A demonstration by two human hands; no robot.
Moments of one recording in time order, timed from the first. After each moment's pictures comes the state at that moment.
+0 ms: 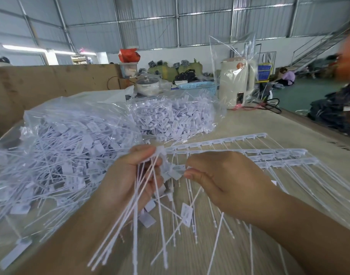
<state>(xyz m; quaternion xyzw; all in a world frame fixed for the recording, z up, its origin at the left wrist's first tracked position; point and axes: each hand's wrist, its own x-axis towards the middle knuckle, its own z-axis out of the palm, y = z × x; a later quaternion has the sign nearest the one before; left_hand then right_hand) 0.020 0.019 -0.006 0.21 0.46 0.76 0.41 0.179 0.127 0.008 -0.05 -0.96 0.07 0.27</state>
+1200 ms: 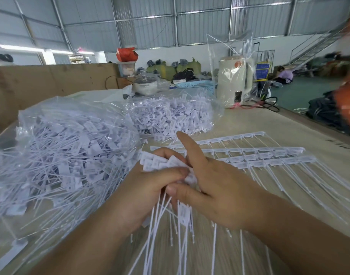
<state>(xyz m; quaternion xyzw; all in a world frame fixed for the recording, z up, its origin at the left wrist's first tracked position) 0.049 0.016 -0.010 0.43 0.54 0.66 0.31 0.177 0.123 -0.006 -0.04 -0.96 0.17 0.22</state>
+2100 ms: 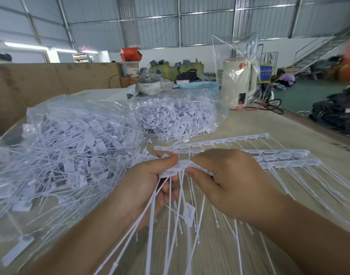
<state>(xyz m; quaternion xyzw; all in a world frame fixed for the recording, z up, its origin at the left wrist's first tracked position) 0.044 0.023 -0.007 0.24 0.51 0.72 0.40 0.175 0.128 -0.001 -0.07 -0.94 0.07 0.32</state>
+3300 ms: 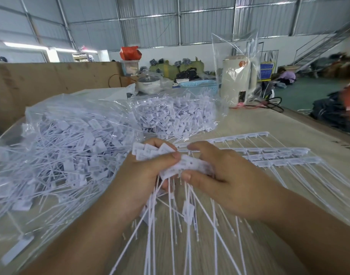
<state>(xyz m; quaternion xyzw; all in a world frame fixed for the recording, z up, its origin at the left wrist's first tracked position) 0.039 0.014 -0.003 0.39 0.56 0.69 0.25 0.176 0.137 -0.002 -0.07 -0.94 0.23 0.25</state>
